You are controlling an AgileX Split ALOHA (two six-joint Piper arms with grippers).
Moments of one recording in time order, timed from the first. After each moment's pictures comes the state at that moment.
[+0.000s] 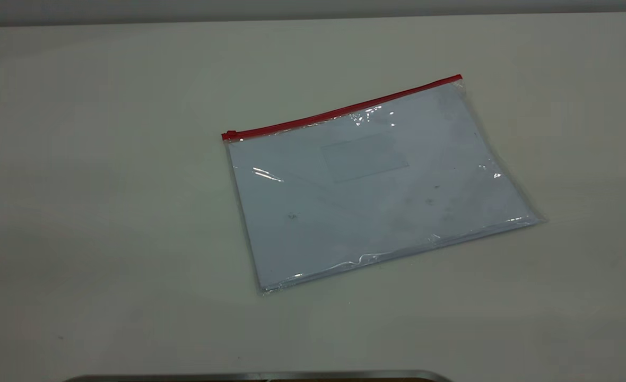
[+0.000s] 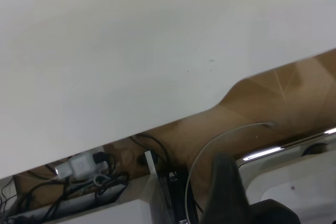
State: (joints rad) left arm -0.26 0.40 -0.48 0.00 1.11 0.05; right arm -0.06 0.02 -0.48 0.11 1.13 -0.22
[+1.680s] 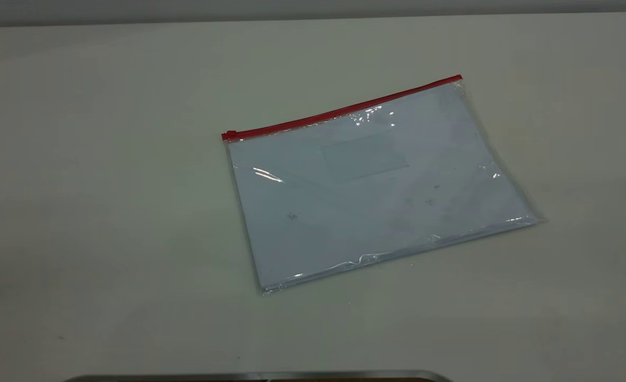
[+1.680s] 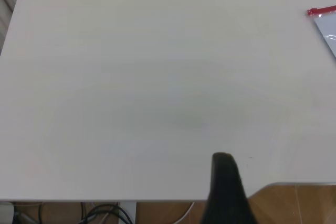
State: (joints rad) left arm 0.03 -0.02 -0.48 -0.01 1.13 0.02; right arm -0.06 0.02 -0.48 0.11 1.13 -0.22
